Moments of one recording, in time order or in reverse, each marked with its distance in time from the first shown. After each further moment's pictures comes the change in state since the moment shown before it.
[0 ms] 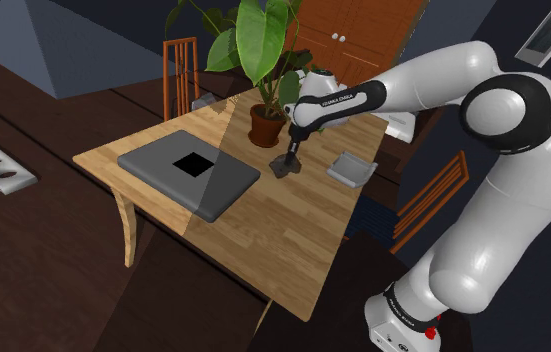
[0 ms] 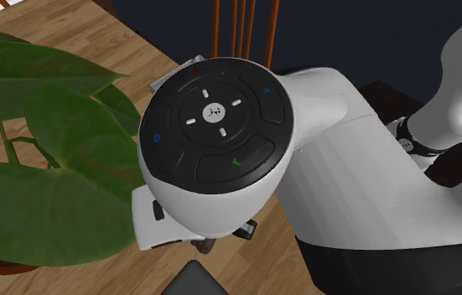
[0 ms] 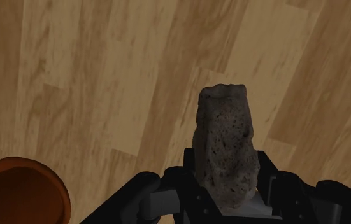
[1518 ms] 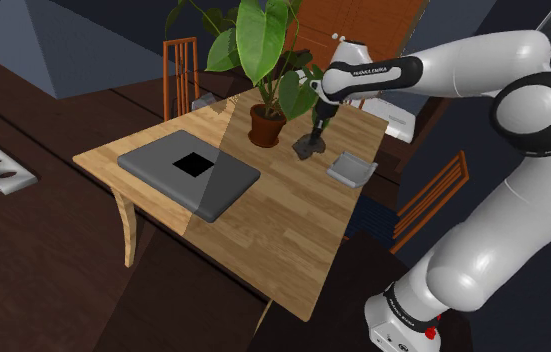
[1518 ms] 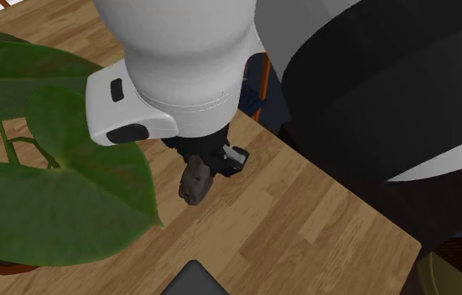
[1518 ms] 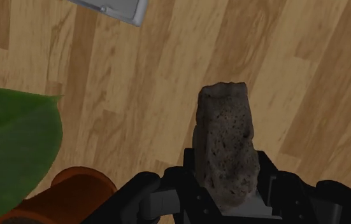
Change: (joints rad) arm -0.066 -0.133 -0.067 0.073 -0.014 -0.201 -0.129
